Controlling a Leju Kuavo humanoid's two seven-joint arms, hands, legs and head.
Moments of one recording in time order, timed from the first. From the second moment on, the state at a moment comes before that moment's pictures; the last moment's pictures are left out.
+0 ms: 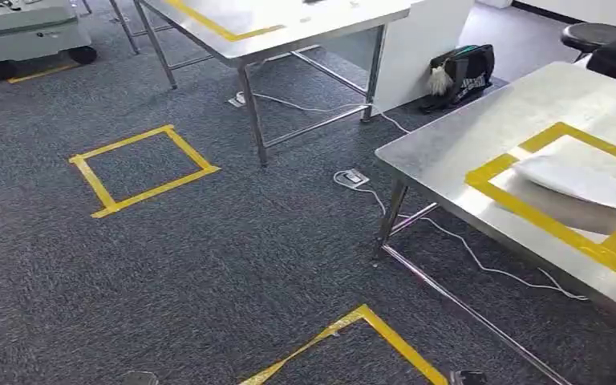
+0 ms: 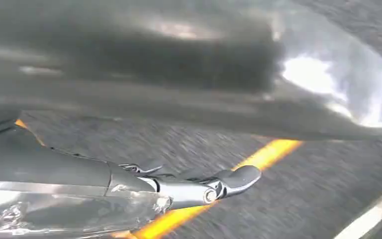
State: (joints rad) left arm 0.00 -0.12 0.48 -0.22 -0.42 0.17 -0.40; right arm -0.09 0.17 -1.20 -0.23 1.08 0.07 -0.66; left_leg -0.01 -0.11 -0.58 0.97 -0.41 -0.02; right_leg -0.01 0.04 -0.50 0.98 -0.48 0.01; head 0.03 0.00
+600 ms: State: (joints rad) left arm -0.02 -0.14 0.51 -0.21 -0.39 0.20 -0.43; right arm -0.11 0.18 -1.22 -0.24 1.01 0.00 -0.60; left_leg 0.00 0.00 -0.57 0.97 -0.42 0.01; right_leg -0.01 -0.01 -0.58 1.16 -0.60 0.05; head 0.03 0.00
